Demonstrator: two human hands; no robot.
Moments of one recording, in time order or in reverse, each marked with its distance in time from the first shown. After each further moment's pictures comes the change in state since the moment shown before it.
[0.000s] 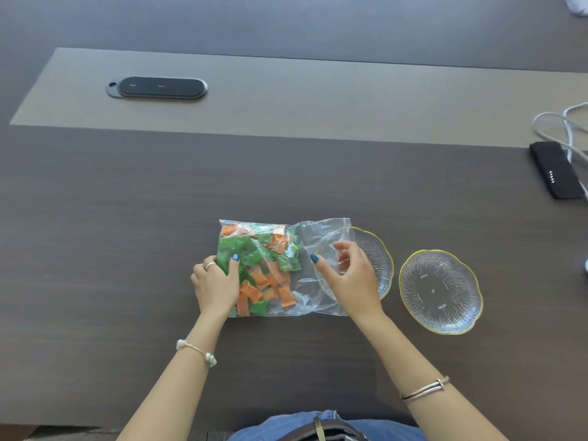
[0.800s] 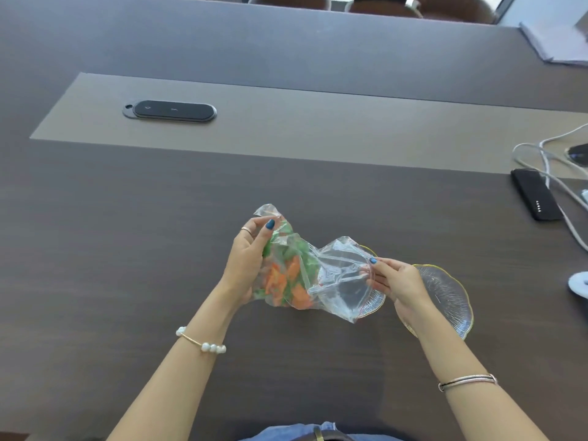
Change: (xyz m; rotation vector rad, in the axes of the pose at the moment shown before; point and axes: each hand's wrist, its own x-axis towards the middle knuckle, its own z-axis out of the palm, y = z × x) left_hand -0.042 0.086 -0.037 -1.008 -0.482 0.258; right_hand 0.028 0.029 -0.068 0.587 -0.012 0.401
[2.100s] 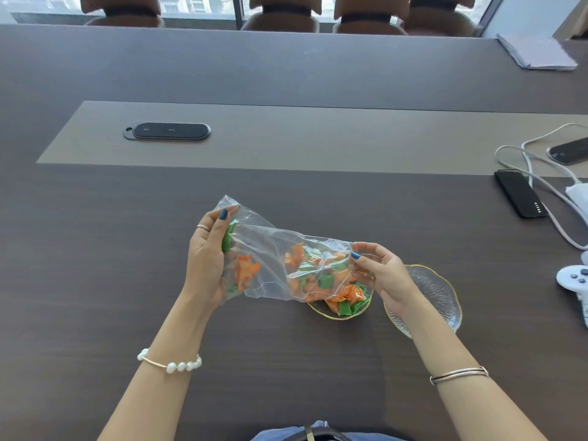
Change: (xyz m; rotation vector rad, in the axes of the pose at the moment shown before) left_hand -0.036 0.047 0.000 -0.088 0.109 0.141; right_hand -0.022 -0.023 -0.001 0.026 -0.220 -0.113
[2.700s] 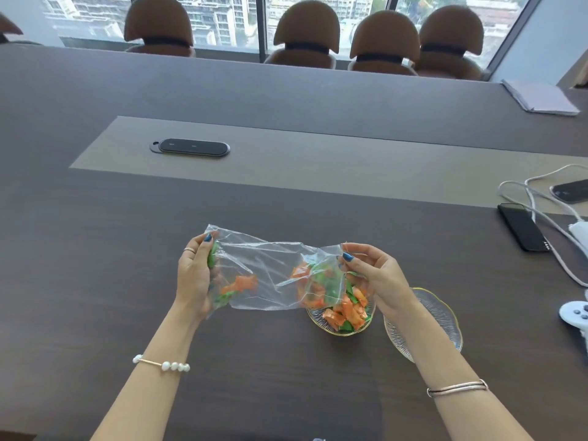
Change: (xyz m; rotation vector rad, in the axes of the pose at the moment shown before) left_hand -0.003 -0.010 -0.041 0.017 0.227 0.016; right_hand -0.017 -0.031 0.024 -0.009 -0.164 -0.157
